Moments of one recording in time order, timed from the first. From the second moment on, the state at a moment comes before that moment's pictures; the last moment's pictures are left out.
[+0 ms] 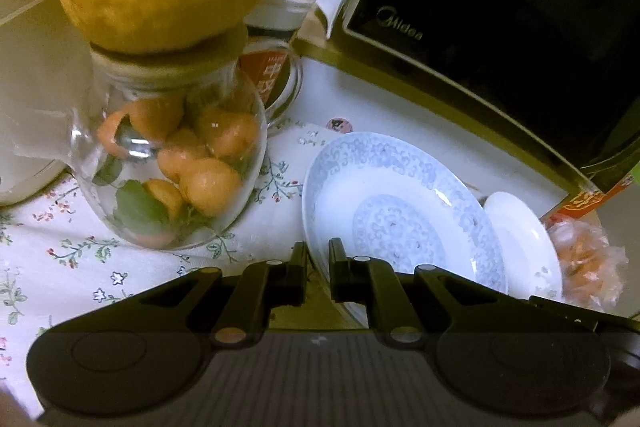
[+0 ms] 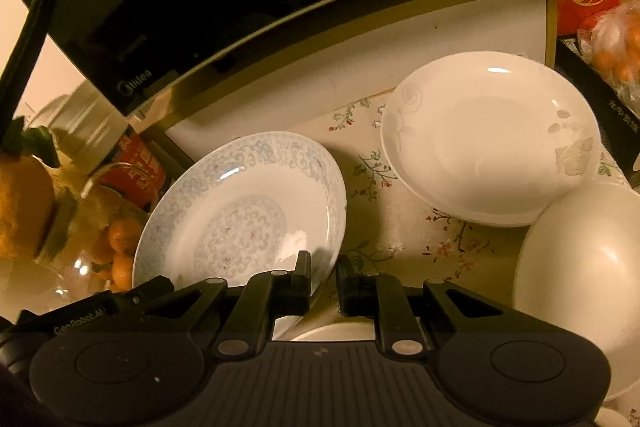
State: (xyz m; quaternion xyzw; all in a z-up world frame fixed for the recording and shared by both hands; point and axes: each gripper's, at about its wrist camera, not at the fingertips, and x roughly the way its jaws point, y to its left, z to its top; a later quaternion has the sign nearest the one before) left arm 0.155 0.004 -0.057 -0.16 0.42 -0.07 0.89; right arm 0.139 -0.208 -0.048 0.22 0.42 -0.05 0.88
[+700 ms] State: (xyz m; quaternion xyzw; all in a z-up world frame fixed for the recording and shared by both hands) left arm 0.045 0.025 0.016 -0.18 0.40 -0.08 0.90; right arm 0.030 -0.174 0.038 0.19 0.38 -0.03 0.90
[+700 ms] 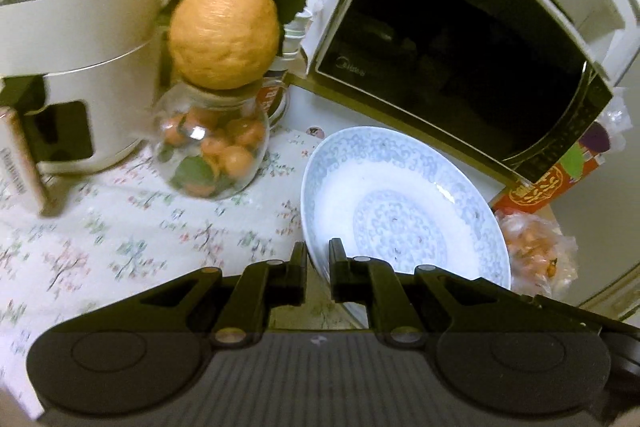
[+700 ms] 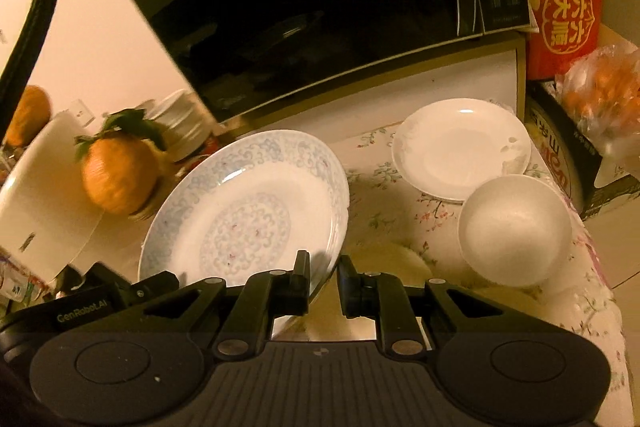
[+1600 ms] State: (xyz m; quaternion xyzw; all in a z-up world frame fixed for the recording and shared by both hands) left arm -0.097 0.090 0.001 -0.16 0.41 -0.06 0.90; right arm -0.109 -0.101 0.036 0.14 0.40 0.04 0.90
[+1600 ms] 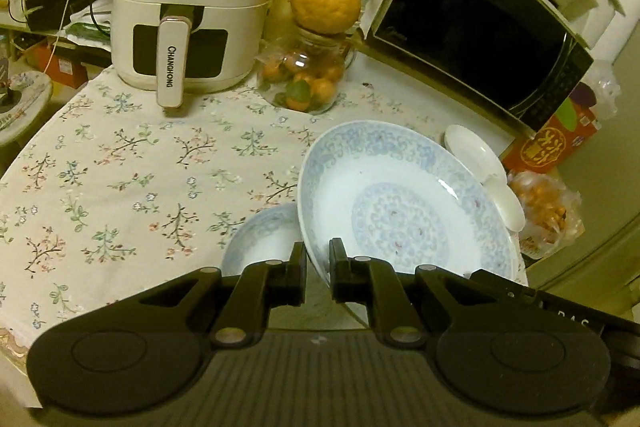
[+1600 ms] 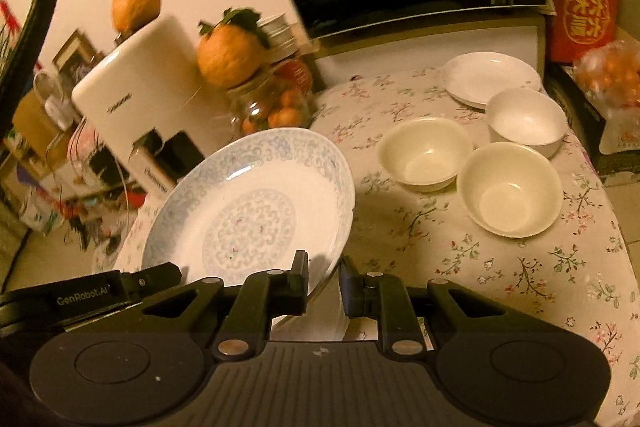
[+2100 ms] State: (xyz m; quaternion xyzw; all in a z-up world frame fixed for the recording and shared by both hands) left arm -0.100 0.103 -0.029 -0.14 0.45 -0.03 0.88; right arm -0.104 -0.082 -0.001 0.12 0.47 0.06 0.87
